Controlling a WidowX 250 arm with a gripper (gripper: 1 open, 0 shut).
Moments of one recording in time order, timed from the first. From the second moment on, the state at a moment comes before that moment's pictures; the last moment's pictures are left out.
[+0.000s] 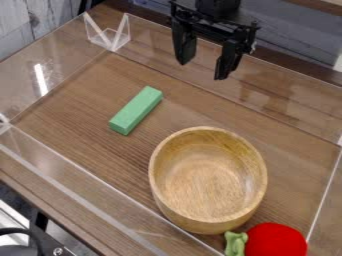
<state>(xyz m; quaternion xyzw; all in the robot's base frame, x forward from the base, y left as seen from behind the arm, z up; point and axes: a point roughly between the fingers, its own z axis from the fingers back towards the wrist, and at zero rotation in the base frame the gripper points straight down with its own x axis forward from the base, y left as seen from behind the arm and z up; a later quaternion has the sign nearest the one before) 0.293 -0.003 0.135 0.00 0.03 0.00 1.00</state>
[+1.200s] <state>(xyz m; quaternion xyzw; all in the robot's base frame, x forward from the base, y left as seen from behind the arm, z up) 0.251 0.087 0.079 0.00 0.01 0.03 1.00</state>
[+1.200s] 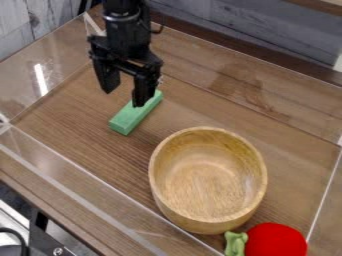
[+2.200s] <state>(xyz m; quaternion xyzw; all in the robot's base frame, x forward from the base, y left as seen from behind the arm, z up) 0.286 0.111 0.020 -0.02 0.01 0.03 1.00</state>
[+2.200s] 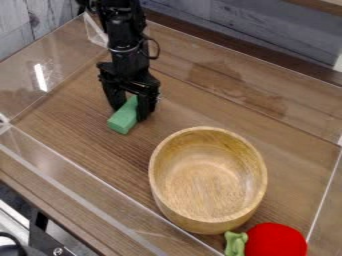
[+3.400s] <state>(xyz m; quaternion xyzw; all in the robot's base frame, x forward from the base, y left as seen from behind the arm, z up) 0.290 0.096 0.022 -0.05 0.03 -0.03 1.00</state>
